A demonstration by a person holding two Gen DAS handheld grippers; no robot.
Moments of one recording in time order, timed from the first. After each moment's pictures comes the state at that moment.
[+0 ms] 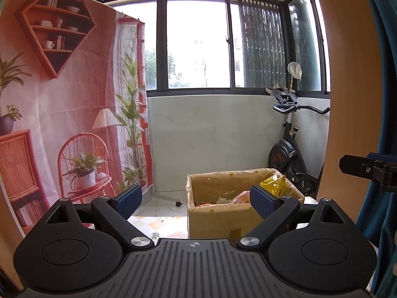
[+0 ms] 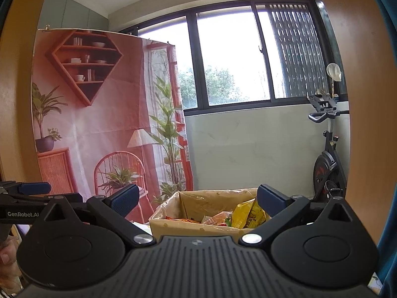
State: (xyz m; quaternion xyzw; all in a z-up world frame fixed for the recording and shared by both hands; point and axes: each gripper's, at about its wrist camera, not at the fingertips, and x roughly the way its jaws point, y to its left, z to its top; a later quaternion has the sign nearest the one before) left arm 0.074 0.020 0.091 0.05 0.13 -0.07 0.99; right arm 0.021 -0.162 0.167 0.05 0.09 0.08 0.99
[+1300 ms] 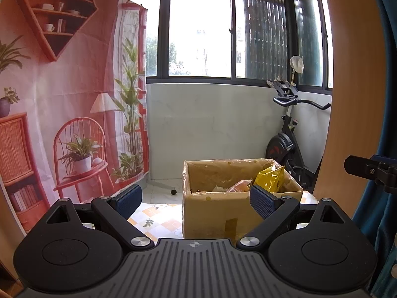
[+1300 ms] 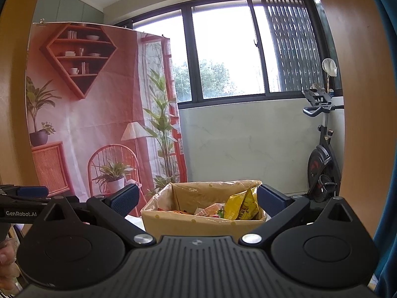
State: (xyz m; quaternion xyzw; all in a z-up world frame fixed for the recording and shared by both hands) left arm 0.084 0.025 0.084 0.03 0.16 -0.07 0.98; right arm 0.027 -0.161 0.162 0.05 0.11 0.06 0.99
